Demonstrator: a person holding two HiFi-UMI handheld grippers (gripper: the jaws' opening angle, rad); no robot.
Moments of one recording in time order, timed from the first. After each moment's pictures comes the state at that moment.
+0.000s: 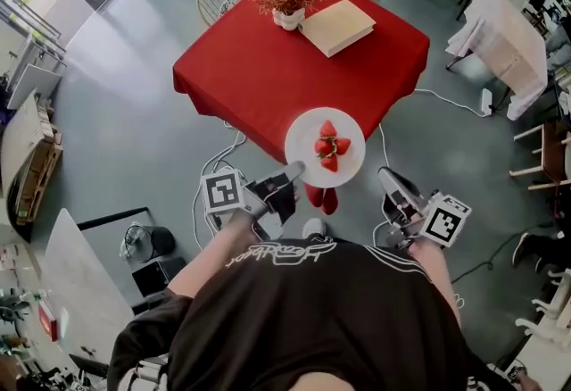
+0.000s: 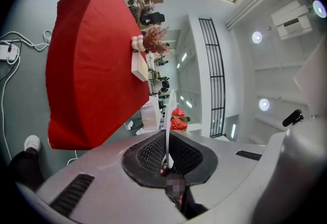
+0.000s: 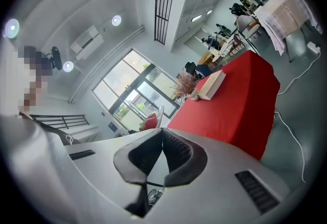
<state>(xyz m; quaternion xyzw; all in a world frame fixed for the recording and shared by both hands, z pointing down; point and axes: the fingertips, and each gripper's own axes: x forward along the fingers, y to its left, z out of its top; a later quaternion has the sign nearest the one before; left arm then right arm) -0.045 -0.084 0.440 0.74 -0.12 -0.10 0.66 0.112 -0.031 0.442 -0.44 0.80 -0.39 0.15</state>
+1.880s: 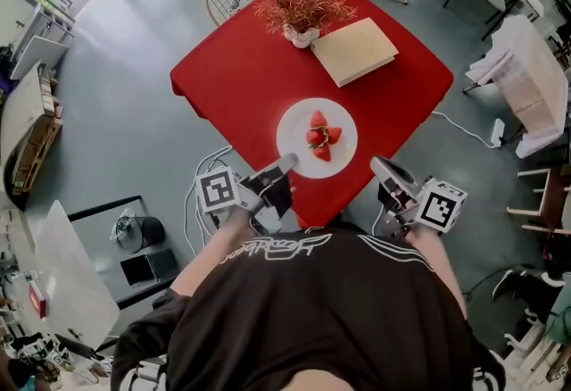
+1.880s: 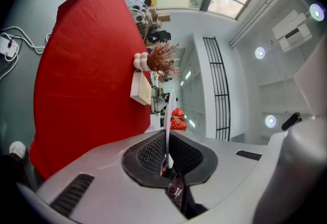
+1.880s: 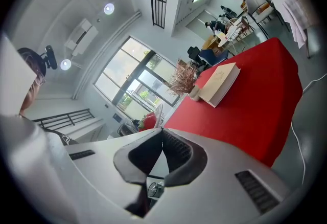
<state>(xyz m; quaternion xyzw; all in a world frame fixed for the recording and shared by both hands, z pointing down) -0.020 -0.224 0.451 0.70 -0.20 -0.17 0.66 0.141 -0.200 0.451 -0.37 0.81 -0.44 0.10</state>
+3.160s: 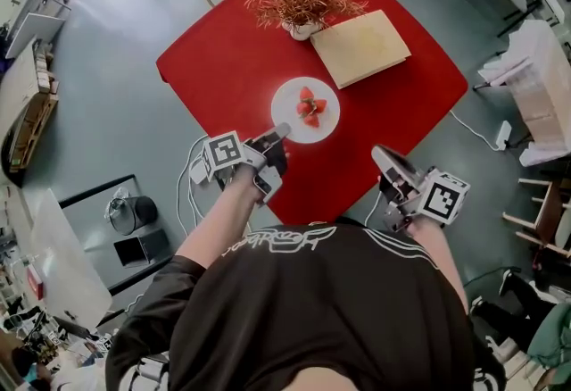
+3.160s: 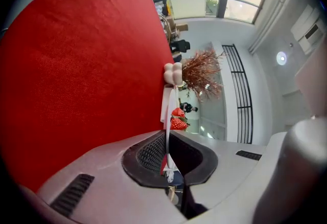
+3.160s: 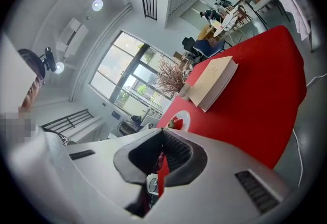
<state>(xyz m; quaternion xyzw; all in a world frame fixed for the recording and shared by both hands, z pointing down) -0.015 -0.341 0.576 0.64 -0.31 -0.14 0.69 0.170 -0.279 0.489 -0.35 0.80 -0.48 0.07</state>
